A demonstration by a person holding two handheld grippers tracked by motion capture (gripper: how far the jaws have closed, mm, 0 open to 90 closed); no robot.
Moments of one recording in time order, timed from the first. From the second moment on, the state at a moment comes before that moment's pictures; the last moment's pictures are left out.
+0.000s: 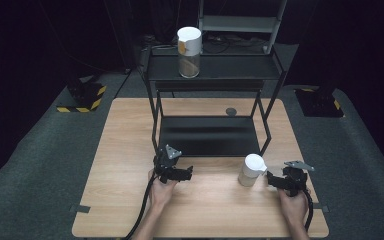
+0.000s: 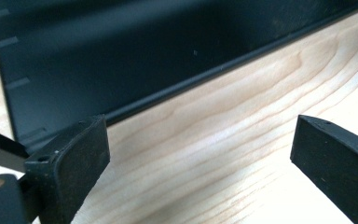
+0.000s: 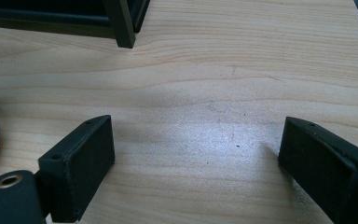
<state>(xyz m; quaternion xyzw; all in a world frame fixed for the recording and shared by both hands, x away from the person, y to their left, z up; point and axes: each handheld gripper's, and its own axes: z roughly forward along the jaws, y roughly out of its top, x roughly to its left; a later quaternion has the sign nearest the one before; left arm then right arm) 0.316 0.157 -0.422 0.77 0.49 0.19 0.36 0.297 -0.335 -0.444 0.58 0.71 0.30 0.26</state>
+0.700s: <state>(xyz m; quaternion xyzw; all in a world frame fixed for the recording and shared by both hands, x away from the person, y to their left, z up) 0.314 0.144 -0.449 0.77 0.51 0.21 0.33 0.297 -0.335 -0.444 0.58 0.71 0.31 0.26</state>
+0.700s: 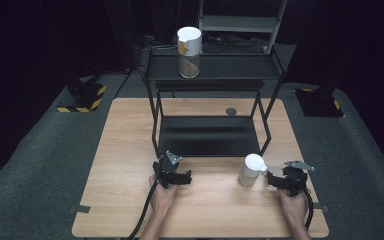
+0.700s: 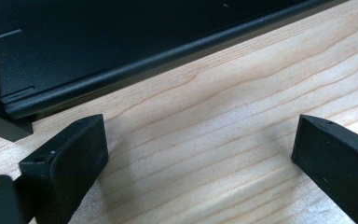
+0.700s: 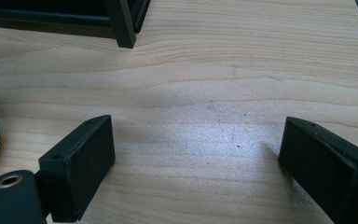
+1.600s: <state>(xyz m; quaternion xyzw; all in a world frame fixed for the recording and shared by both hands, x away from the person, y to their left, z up) 0.314 0.143 -0.449 0.77 0.51 0.21 0.33 0.266 -0.365 -0.433 0.48 0.78 0.37 0.18</state>
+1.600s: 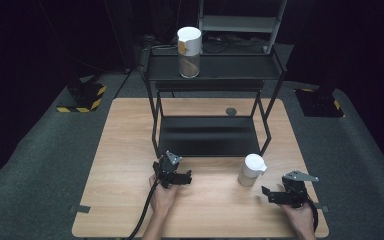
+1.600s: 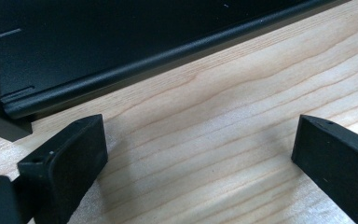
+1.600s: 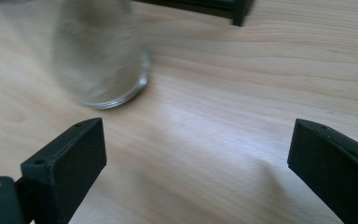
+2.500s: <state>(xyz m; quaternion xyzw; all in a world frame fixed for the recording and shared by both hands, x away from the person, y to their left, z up) 0.314 0.143 -0.449 0.77 0.51 0.21 0.33 0.284 -0.328 -0.430 0.43 0.78 0.43 0.18</state>
